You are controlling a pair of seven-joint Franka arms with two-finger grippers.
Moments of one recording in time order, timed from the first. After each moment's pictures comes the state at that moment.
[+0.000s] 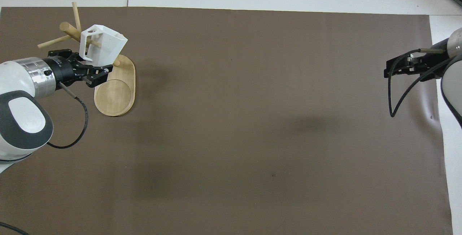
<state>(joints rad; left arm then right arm) -0.02 0.05 -0.07 -2.09 -0.62 2.60 -2.19 -0.15 0.17 0.09 -1.52 0.01 1.68 0.04</state>
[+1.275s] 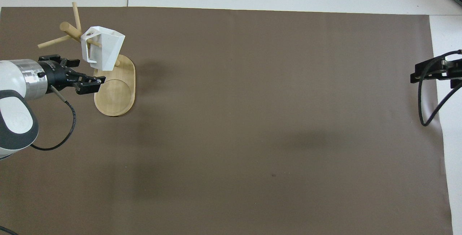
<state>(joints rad) 0.04 0.04 -0.06 -2.07 -0.44 2.44 -2.24 -0.09 0.11 -0.02 -1.46 0.01 1.56 0.04</state>
